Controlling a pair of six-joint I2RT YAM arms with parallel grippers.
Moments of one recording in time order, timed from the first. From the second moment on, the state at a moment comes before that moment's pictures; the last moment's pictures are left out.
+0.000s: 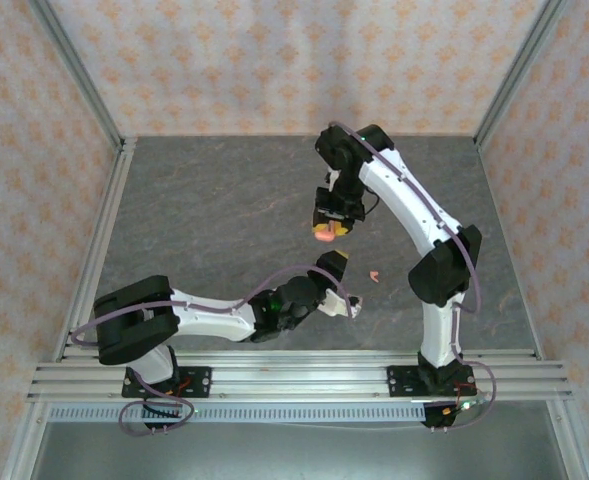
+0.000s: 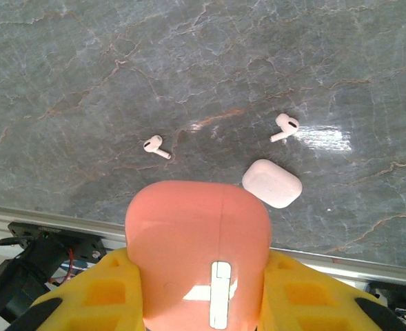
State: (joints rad) left arm -1.16 1.61 0.72 0.71 -0.51 1.47; right arm 0.56 1.97 2.12 -1.67 -0.31 0.62
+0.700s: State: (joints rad) left arm -1.14 1.68 0.81 0.70 -0.66 1.46; right arm 0.54 1.97 2.05 -1.67 -0.34 0.61
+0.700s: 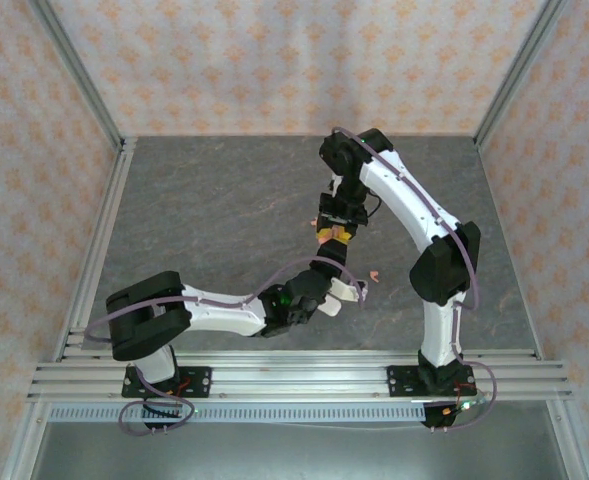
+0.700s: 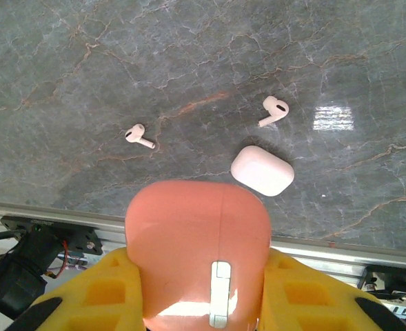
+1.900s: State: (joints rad) left arm -0.83 1.24 0.77 0.31 -0.28 0.71; right arm 0.45 1.81 2.13 -1.57 -0.38 0.63
